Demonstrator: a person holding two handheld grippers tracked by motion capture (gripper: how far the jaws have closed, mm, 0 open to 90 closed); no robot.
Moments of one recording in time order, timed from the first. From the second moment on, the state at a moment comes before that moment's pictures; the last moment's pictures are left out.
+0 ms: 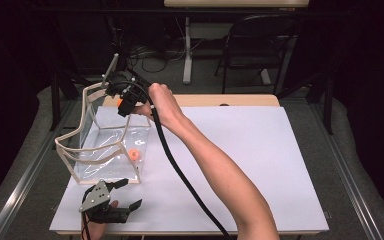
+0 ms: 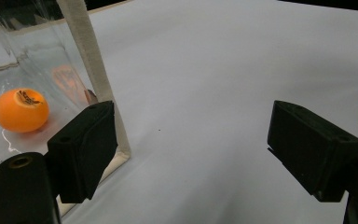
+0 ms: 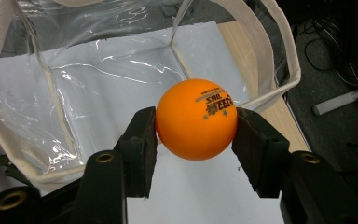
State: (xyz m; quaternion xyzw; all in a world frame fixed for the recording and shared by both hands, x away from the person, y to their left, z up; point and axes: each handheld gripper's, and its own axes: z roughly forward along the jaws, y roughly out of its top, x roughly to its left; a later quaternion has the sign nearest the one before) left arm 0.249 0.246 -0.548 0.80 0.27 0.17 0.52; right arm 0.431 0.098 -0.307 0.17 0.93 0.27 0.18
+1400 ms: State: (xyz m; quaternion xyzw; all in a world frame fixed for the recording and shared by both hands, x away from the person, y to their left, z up) left arm 0.249 0.246 -0.548 0.79 0.27 0.17 0.52; right arm 0.421 0.129 -0.319 0.14 0.94 0.27 0.16
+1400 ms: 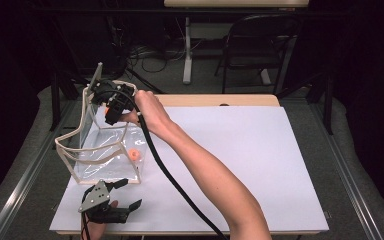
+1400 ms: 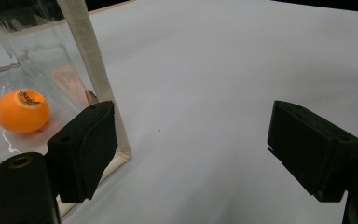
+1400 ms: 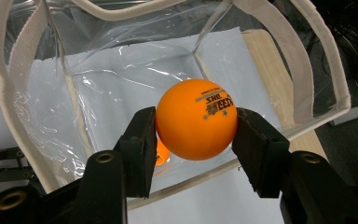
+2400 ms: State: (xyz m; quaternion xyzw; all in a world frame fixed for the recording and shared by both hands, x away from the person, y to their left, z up) left arm 0.249 0.247 -0.547 0.79 0.27 0.17 0.52; right arm 0.422 0.138 -0.335 0.14 0.95 0.25 0.15
